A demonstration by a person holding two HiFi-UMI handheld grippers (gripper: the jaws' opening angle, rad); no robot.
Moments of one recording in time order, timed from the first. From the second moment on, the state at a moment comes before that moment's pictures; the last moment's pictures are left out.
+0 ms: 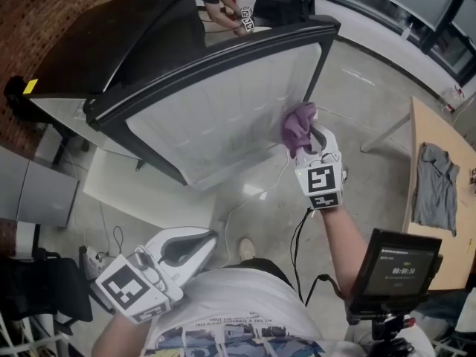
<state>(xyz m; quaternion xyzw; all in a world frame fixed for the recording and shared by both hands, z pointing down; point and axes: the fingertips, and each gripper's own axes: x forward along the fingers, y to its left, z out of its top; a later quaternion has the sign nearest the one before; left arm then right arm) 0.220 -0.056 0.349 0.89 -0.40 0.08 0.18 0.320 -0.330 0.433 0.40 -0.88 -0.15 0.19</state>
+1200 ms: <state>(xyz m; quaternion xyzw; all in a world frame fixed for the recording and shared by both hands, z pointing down) 0.163 -0.018 0.352 0.88 -0.43 0.06 0.19 0.157 -0.151 0.615 0.10 -0.90 -0.05 0.42</state>
